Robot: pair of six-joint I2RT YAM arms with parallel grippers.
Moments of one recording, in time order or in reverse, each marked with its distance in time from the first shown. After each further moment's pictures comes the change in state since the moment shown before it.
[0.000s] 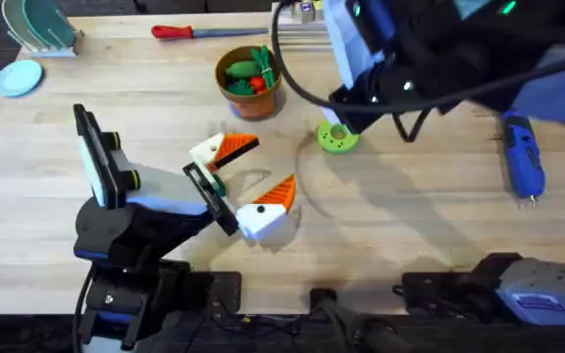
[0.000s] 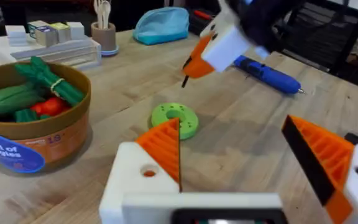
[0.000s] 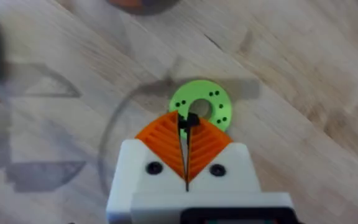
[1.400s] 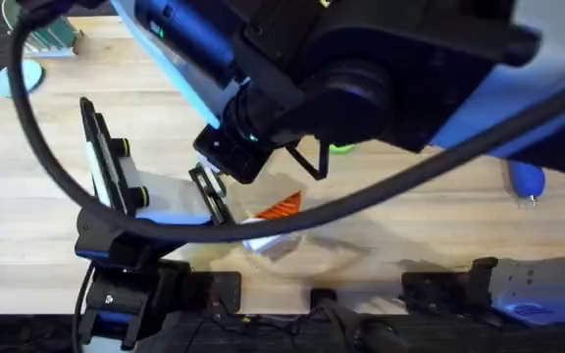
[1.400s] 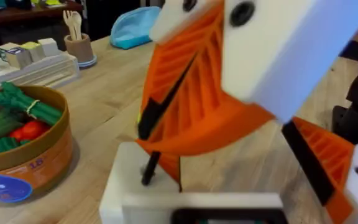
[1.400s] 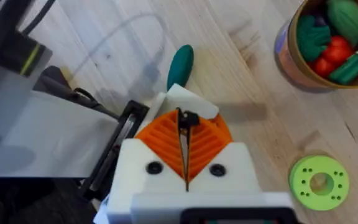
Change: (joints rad) left arm 0.000 0.000 0.000 -0.011 0.108 0.131; right arm 0.444 0.201 0.424 -0.142 -0.078 0.120
